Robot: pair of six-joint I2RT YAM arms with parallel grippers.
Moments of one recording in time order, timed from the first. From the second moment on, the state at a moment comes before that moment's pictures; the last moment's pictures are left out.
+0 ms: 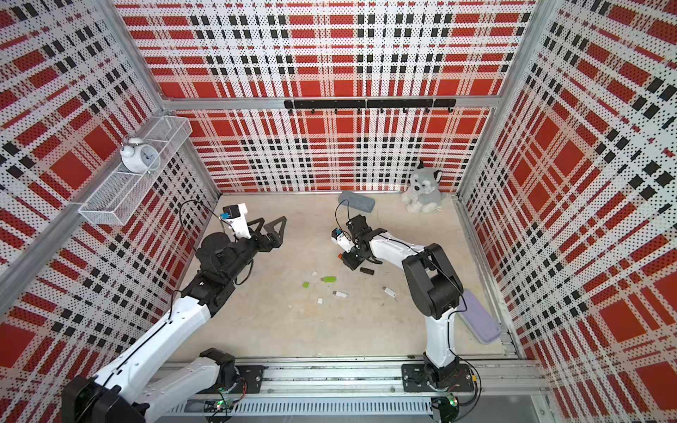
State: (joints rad) left arm -0.32 0.99 0.73 0.22 0.07 -0.44; right arm 0.54 1.96 1.36 -0.52 -0.22 -0.26
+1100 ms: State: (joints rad) left arm -0.07 1.07 0.61 0.26 0.24 -0.67; right arm 0.58 1.79 1.25 -0.42 -0.17 -0.33
